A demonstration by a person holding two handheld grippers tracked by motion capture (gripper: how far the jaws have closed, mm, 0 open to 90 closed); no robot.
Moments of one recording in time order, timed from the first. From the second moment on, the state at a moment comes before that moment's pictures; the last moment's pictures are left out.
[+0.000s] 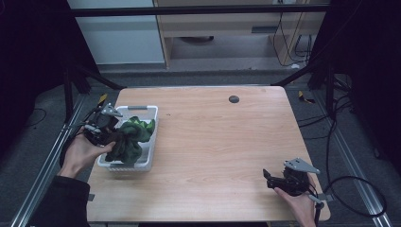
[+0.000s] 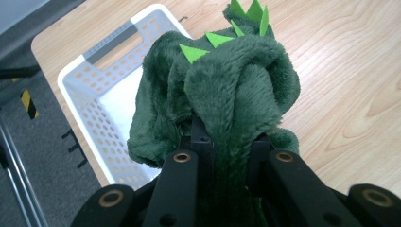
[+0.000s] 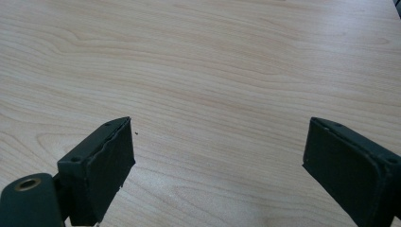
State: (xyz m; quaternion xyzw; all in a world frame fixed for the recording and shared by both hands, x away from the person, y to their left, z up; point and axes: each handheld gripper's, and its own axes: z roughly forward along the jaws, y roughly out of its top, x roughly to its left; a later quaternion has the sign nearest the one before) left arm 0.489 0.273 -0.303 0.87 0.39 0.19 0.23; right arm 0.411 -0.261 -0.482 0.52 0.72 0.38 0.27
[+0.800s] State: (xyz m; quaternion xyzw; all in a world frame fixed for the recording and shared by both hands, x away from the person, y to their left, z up) left arm 0.463 0.221 -0.289 0.90 0.31 0.18 0.24; right arm 0.410 -0.261 -0.481 0.52 0.71 0.38 0.27
